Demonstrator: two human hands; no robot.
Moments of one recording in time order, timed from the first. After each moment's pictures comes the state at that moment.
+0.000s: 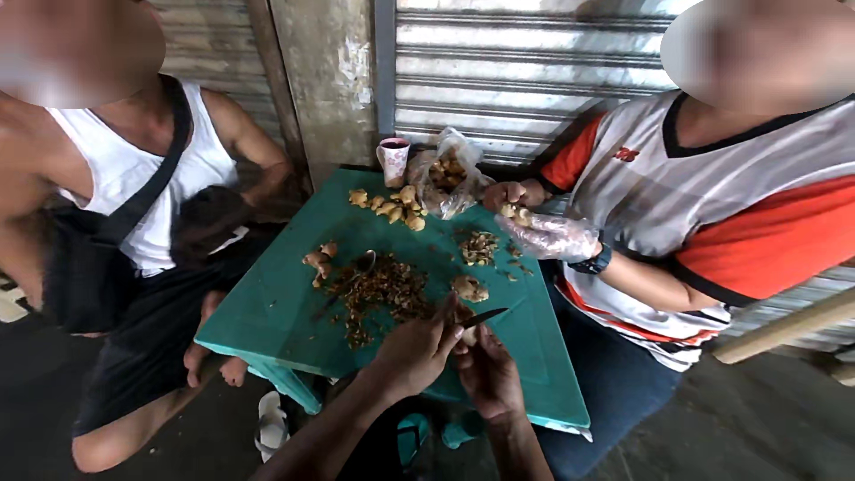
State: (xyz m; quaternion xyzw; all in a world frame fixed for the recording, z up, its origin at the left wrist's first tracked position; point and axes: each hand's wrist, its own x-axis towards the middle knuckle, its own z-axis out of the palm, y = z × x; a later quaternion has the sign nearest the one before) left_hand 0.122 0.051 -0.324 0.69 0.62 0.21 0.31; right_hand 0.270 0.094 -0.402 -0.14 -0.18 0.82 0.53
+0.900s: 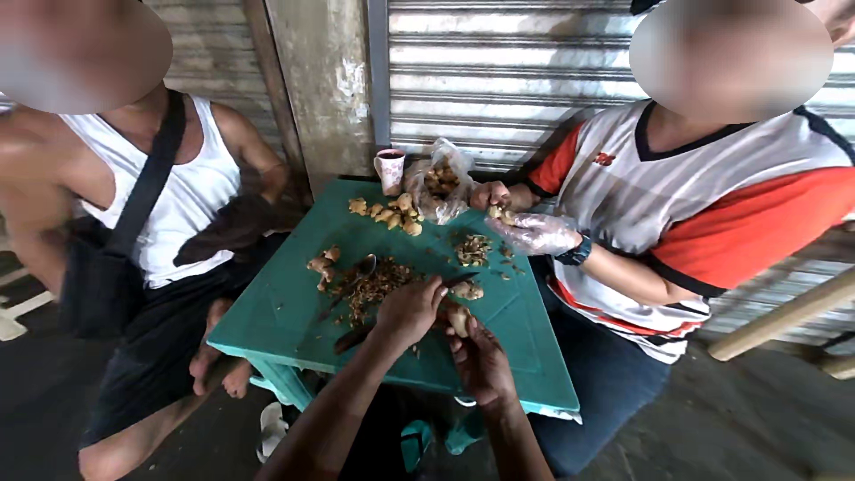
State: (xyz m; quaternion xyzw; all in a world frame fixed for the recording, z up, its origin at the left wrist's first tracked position) left_hand 0.116 0.087 -0.312 0.65 0.73 0.12 0.16; right_hand 0.266 0.096 -0.402 -0.19 -0.25 0.79 0.52
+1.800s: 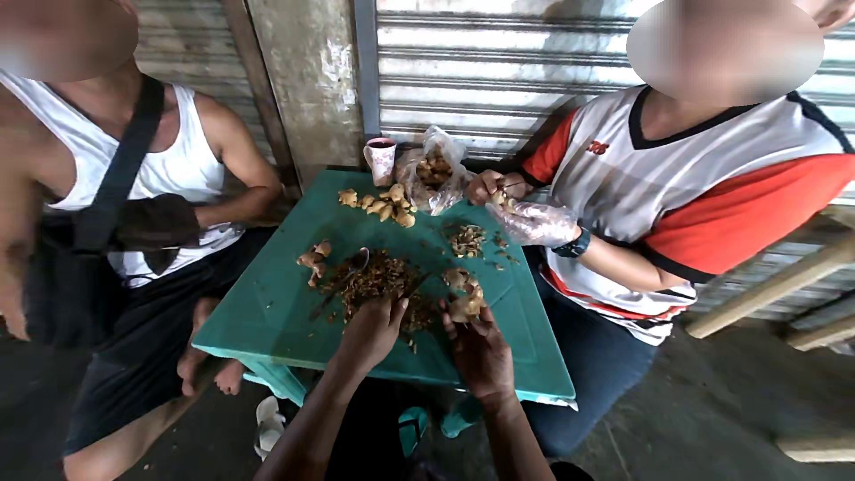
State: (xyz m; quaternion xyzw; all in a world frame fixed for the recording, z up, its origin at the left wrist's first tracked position) left_hand 0.078 0.048 -0.342 0.57 0.75 0.21 0.25; right_hand 0.265 0.096 -0.409 -0.12 -0.23 0.77 0.59
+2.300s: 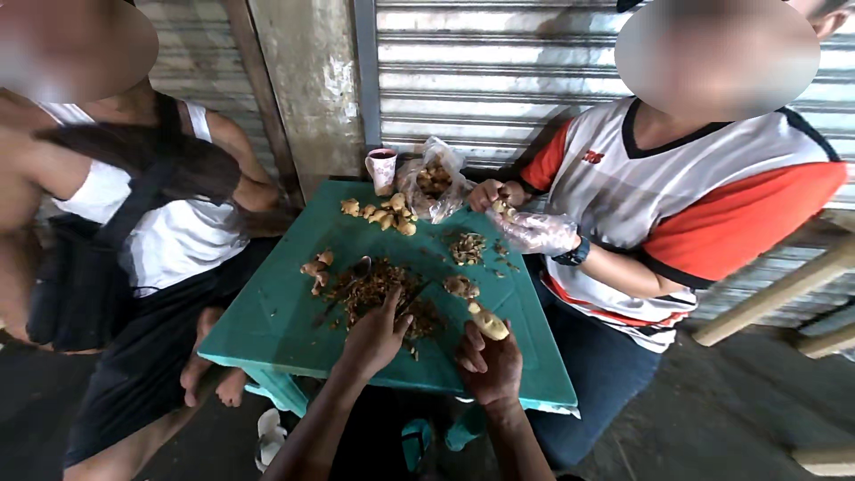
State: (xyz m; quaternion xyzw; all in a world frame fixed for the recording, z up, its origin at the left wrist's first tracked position) left_hand 0.077 0.056 -0.341 0.57 0.76 0.15 0.27; right_hand 0.275 0.098 -0.410 -0.04 -0.18 0.83 0.52
